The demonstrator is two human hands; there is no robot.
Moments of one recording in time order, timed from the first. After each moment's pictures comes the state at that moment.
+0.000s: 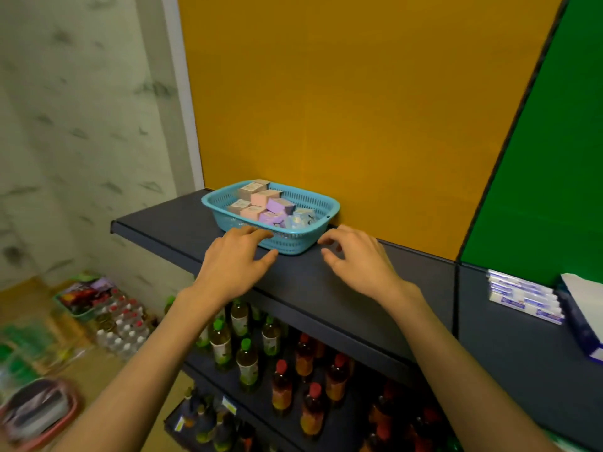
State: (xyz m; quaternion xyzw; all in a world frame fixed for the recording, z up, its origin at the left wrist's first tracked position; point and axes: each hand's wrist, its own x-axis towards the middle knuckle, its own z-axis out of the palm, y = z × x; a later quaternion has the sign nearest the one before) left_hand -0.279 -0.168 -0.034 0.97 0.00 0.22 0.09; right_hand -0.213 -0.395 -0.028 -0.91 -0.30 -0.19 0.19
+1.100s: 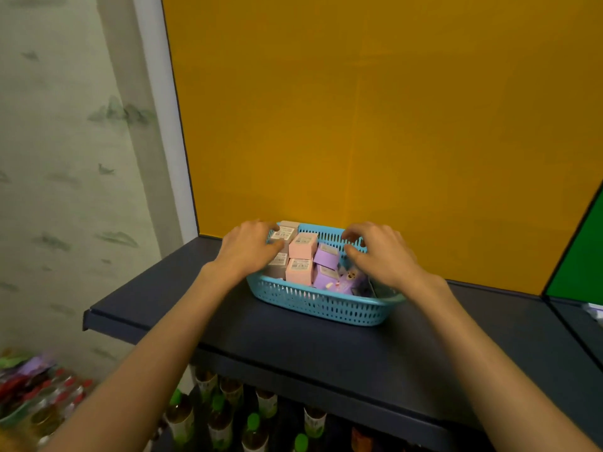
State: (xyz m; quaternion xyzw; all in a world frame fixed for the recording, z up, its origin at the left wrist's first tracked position) left_hand -0.042 0.023 -0.007 0.98 -0.08 0.17 0.11; right_hand -0.073 -0.228 0.001 -0.95 -0.16 -0.22 0.13
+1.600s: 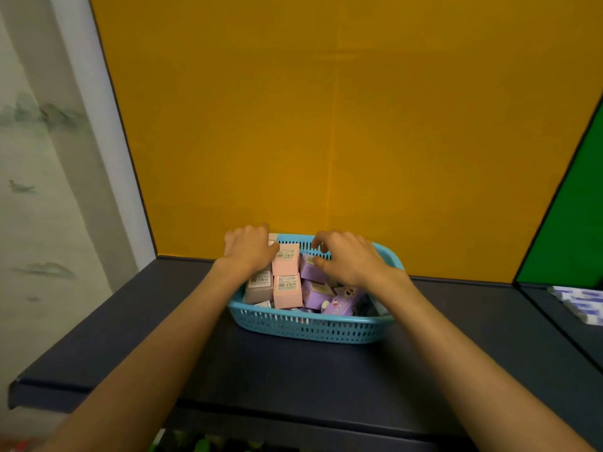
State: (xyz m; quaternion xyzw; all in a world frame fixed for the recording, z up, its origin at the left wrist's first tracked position) left_hand 0.063 0.005 -0.023 0.98 -0.10 0.16 0.03; right_hand -0.022 -0.188 -0.004 -0.98 -0.10 -0.14 0.06
